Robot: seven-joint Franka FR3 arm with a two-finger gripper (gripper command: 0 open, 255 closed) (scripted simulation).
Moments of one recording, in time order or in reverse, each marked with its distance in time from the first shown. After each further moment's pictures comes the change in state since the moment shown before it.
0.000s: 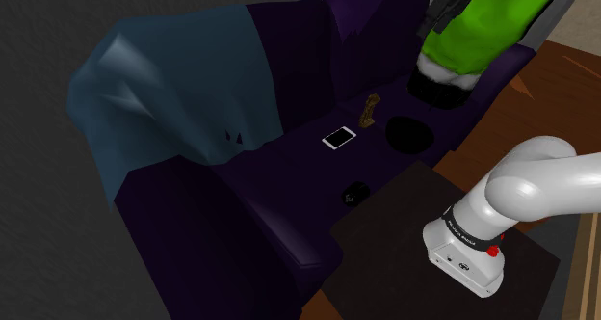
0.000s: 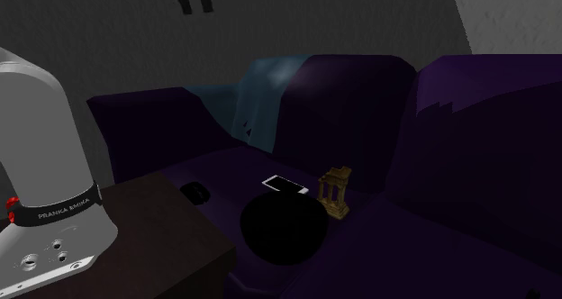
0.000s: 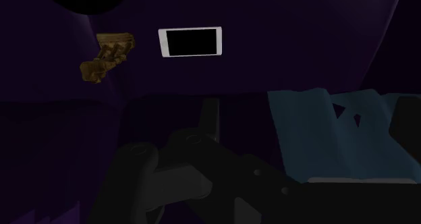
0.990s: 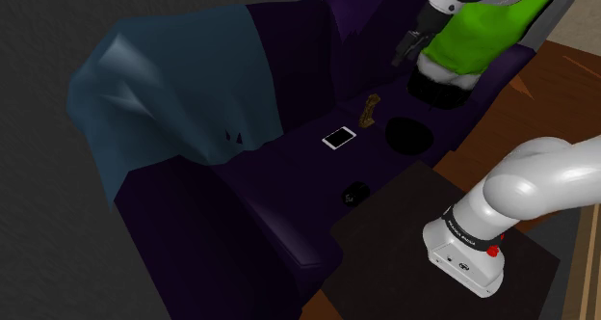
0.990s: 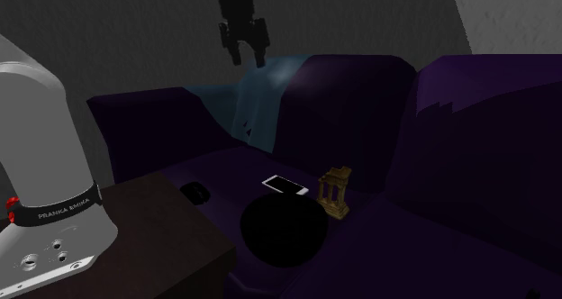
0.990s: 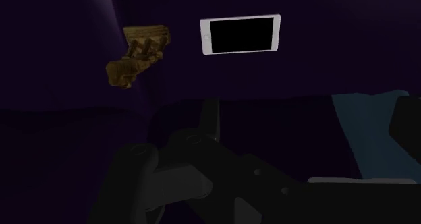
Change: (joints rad) arm -0.044 0.240 -0.145 -0.148 -0.068 0.383 -0.141
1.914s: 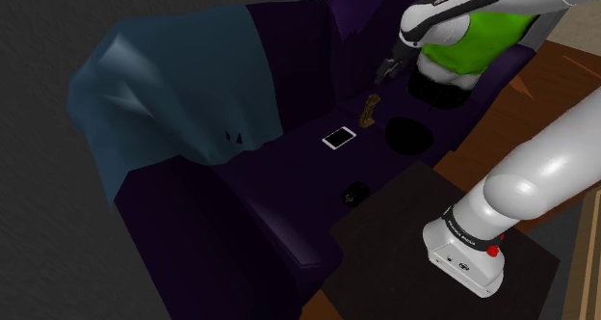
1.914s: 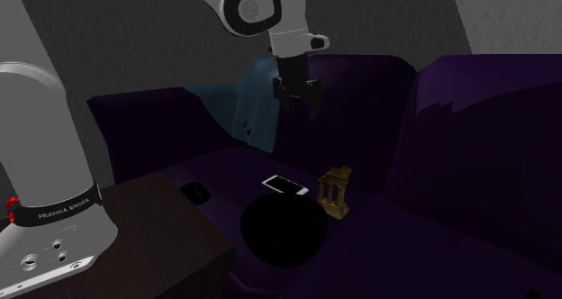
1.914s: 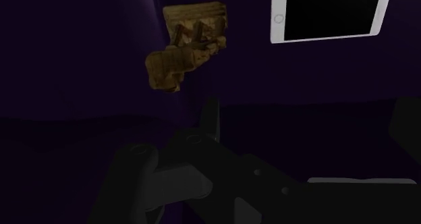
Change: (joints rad) arm 0.010 0.481 -0.162 0.096 0.106 0.376 -0.207
